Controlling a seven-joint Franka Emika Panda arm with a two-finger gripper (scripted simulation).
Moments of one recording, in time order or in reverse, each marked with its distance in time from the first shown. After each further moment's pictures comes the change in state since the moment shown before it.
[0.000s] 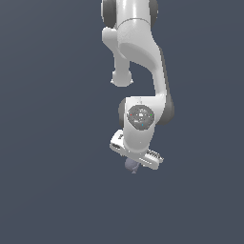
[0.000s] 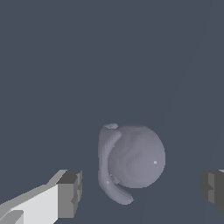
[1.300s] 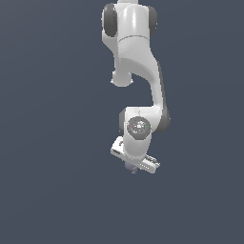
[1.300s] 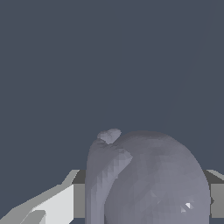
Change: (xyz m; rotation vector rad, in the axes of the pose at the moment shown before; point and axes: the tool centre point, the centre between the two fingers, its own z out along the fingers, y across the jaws) arm 0.000 0.000 0.047 0.000 0.000 0.004
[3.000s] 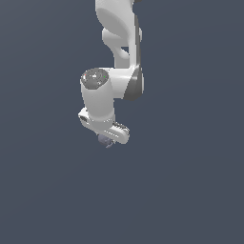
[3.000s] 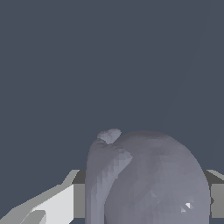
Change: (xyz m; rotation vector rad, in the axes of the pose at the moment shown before) arm -0.016 0.138 -0.107 0.001 0.001 0.001
